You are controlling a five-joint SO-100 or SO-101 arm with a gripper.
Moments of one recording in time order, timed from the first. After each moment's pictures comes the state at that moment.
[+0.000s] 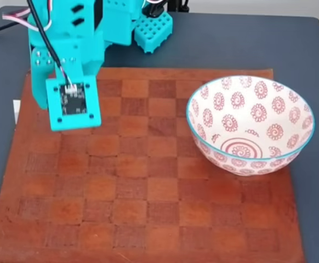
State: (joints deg) arm 13.6 98.7 108.5 87.0 64.2
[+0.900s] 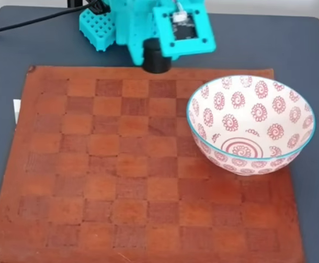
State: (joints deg) arm -21.2 111.2 101.1 92.4 93.4
